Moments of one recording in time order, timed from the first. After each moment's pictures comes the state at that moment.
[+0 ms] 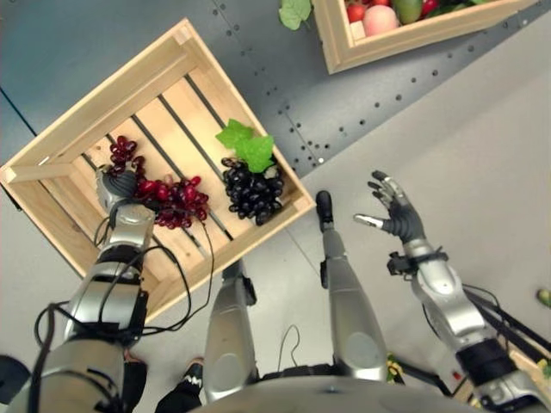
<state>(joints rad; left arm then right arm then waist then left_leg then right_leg) -0.59 0.55 -0.11 0.89 -0.18 -0.09 0.53 0.00 -0.49 0.21 0.08 0.29 -0.26 -0.10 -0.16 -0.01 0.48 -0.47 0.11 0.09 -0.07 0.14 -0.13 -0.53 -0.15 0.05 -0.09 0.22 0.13</state>
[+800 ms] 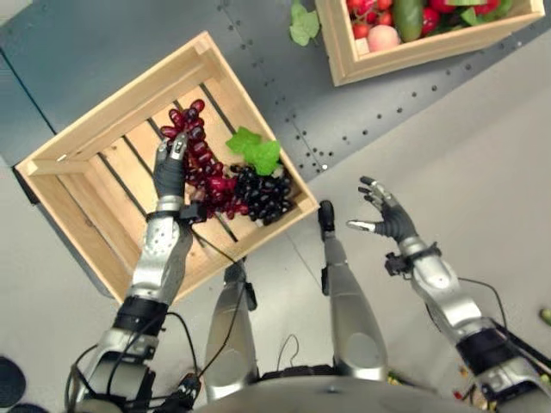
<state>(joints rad) -0.25 0.43 -0.13 0.14 -0.58 -0.30 0.19 -0.09 -0.53 0.29 0.18 0.26 -0.27 -0.03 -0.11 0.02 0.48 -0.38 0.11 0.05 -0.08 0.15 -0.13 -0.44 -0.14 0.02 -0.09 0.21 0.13</state>
